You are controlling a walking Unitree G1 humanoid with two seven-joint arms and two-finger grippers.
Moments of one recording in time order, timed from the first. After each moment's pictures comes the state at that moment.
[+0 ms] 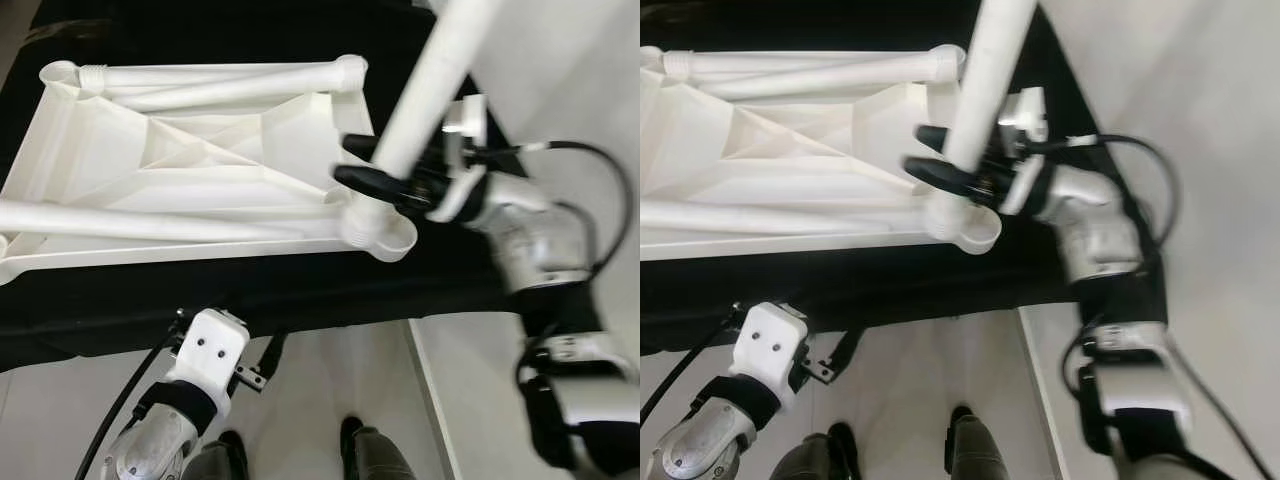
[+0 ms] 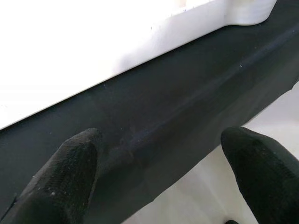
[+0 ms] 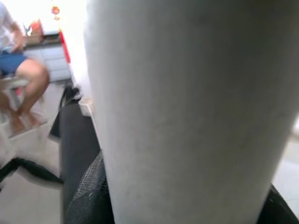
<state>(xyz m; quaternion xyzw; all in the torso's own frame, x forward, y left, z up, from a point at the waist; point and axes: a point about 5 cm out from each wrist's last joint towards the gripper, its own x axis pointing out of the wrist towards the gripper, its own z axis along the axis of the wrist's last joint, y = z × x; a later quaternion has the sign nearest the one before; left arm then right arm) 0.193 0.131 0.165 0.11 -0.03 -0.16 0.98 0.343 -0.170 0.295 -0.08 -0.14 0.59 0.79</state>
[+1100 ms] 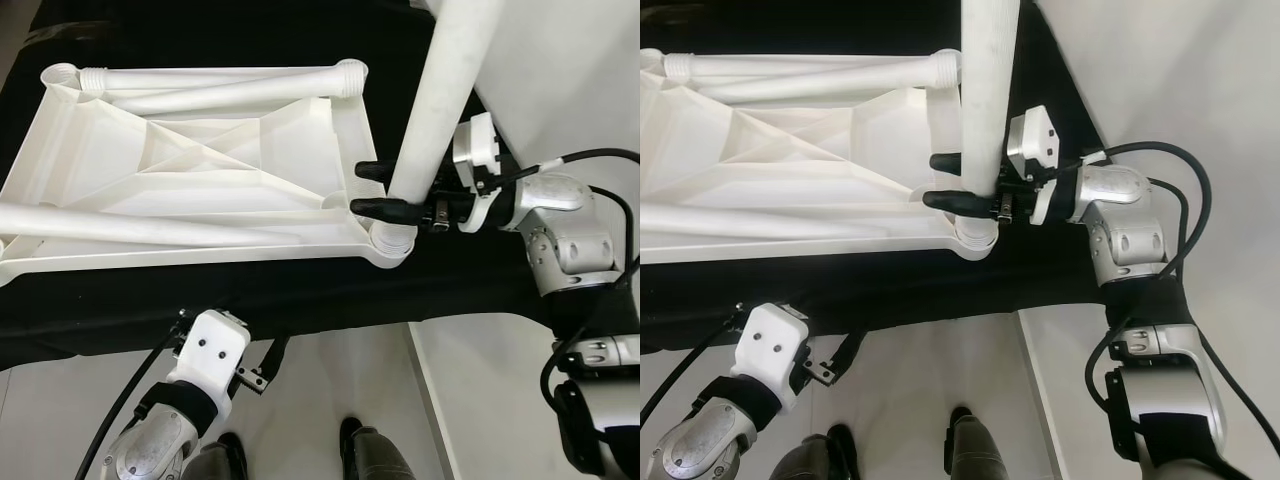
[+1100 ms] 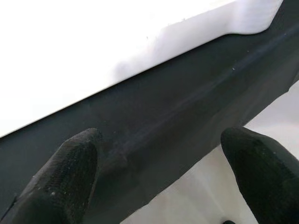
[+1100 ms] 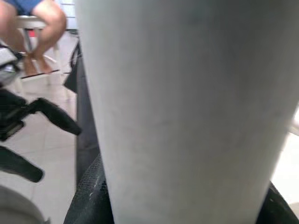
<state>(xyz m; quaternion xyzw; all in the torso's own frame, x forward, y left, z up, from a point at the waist) 0.193 0.131 0.165 0.11 -0.03 -0.17 0.98 0.334 -0.161 0.287 -0.18 -0.11 0.63 0.75</state>
